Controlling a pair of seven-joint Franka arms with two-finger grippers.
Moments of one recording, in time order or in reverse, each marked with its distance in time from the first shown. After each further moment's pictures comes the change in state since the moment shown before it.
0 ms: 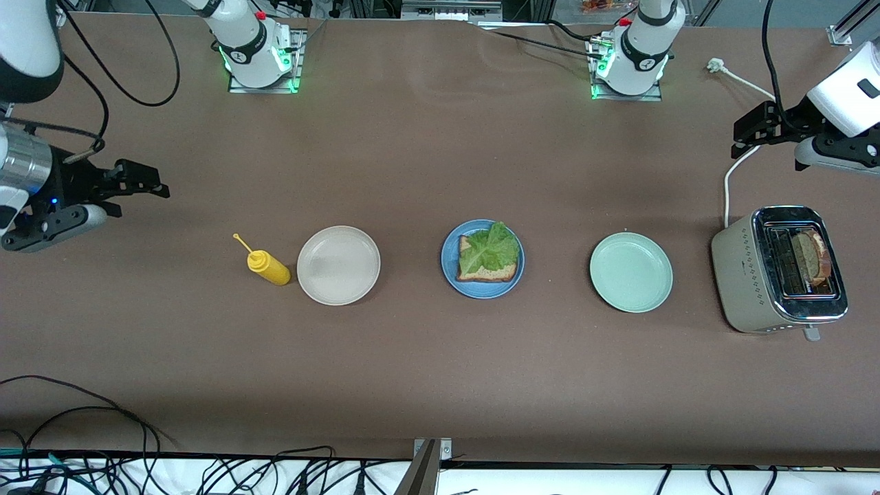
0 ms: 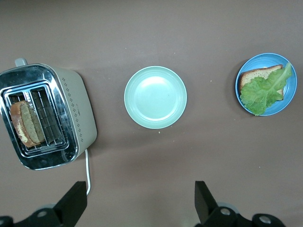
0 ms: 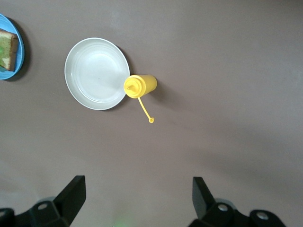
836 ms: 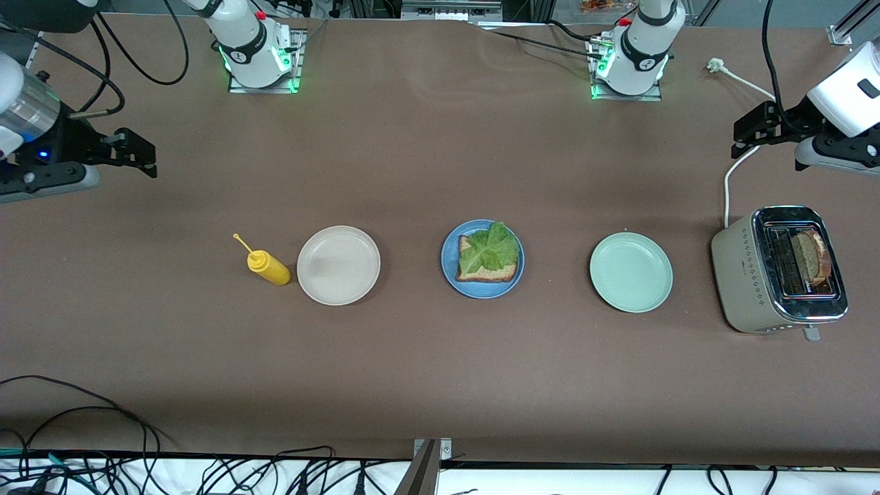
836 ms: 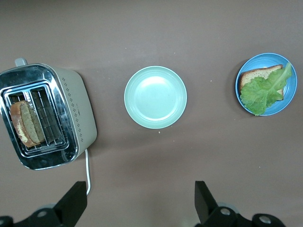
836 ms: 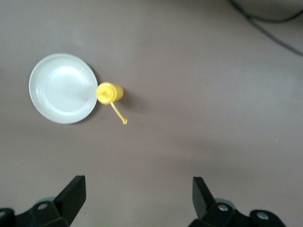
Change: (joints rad) left arm 0.000 0.000 0.000 0.000 0.000 0.000 0.000; right arm -0.007 -0.167 0.098 -0.109 -0.212 0.094 0.201
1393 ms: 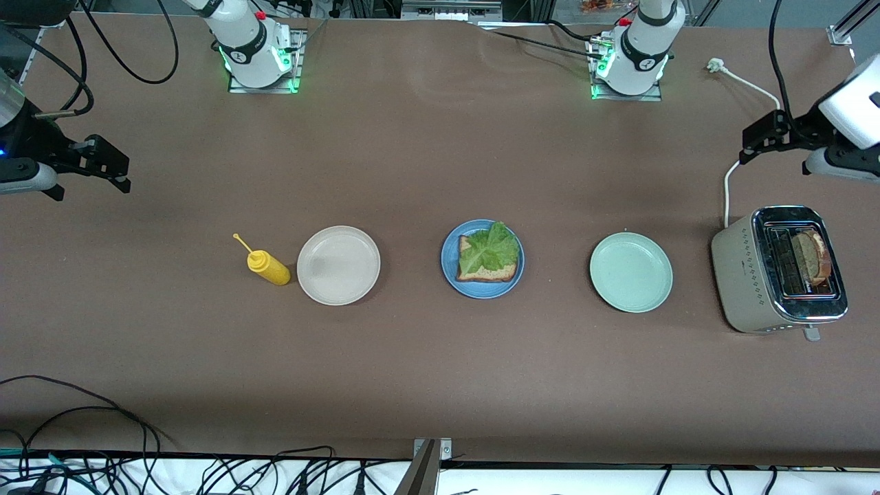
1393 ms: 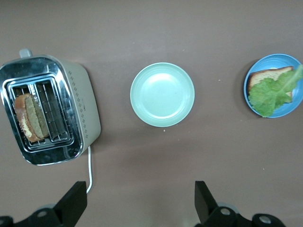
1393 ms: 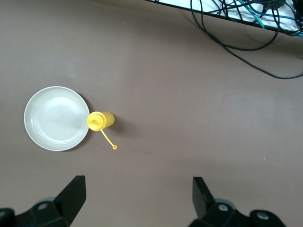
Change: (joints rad) left arm 0.038 0.023 0.002 -0.001 0.000 0.001 0.000; right arm -0.027 -0.014 -0.007 -0.002 -0.001 0.113 0.007
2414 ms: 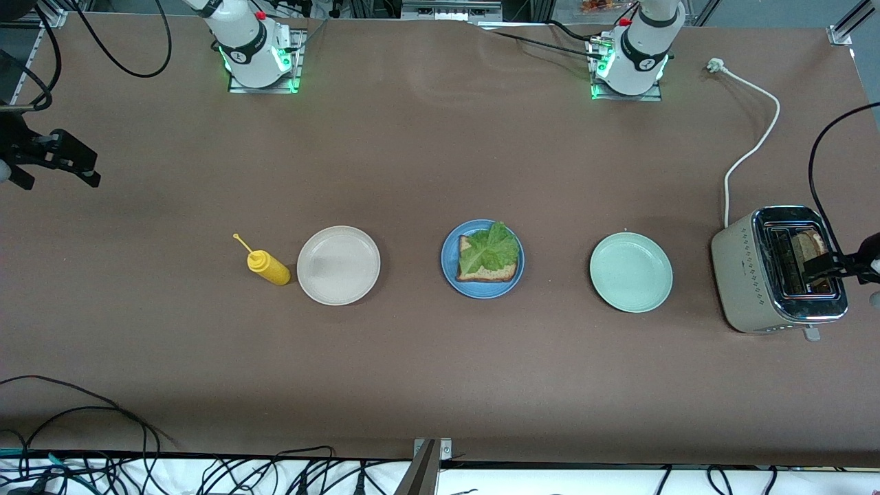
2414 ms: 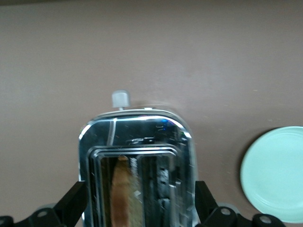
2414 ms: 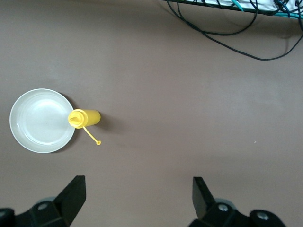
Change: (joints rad) left arm 0.277 0.384 0.008 0.001 0.112 0.513 0.114; right arm -0.023 -0.034 -0.058 -0.036 0.003 -0.003 0.014
